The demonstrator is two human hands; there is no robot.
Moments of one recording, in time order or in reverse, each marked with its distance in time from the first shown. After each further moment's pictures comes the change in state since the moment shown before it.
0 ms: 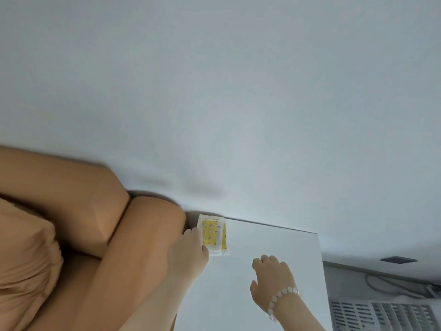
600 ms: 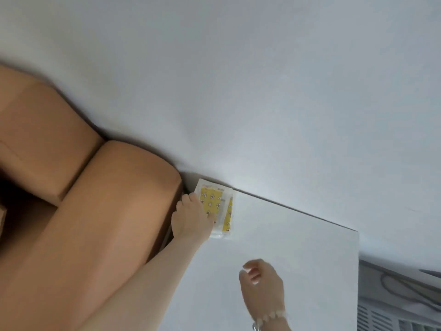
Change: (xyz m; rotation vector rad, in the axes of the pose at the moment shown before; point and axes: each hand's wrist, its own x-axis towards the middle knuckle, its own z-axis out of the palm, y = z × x) left_hand 0.146 0.007 0.109 -0.095 0.007 -0.275; right_hand 0.129 0.020 0.119 0.938 0.086 0.359
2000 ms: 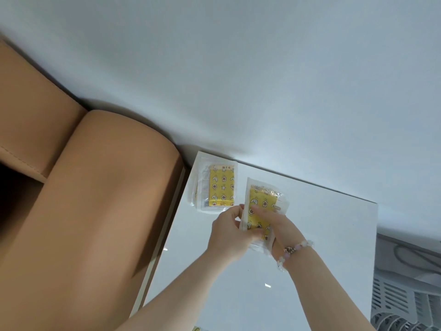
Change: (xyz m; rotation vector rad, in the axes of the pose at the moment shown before) left_hand -0.069 0.022 0.064 -0.943 -0.448 -0.078; right_hand 0.053 -0.005 -0.016 0.931 -0.442 0.362
